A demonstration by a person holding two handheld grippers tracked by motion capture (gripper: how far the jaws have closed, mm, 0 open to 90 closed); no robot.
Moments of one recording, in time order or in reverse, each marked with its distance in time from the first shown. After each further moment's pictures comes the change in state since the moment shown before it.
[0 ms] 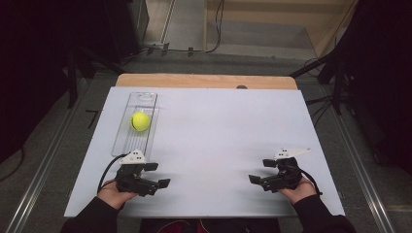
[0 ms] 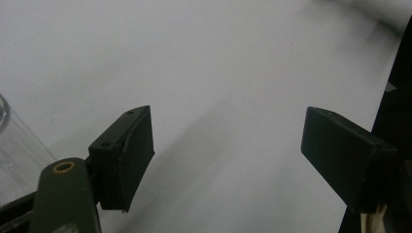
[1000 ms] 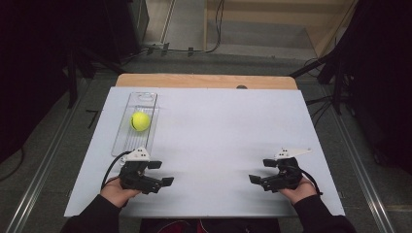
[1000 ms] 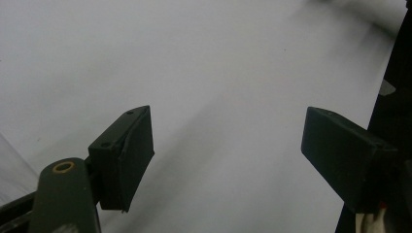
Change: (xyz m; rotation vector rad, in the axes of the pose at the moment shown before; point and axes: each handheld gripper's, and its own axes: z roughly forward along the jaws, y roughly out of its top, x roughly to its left) left arm -0.004 0.009 0.004 0.014 -0.013 0.017; right arm 0.000 0.000 -0.001 -0.003 -0.002 -0.001
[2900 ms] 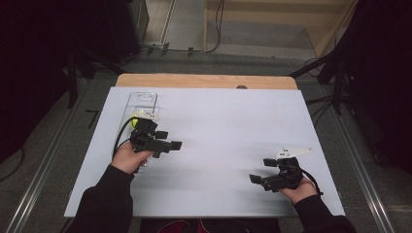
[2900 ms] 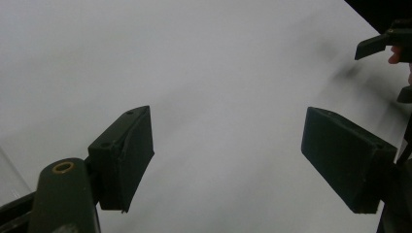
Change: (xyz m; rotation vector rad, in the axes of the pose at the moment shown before) left arm 0.037 0.084 0.014 0.005 0.020 -0.127; right arm 0.000 0.000 -0.002 -0.009 0.003 0.001
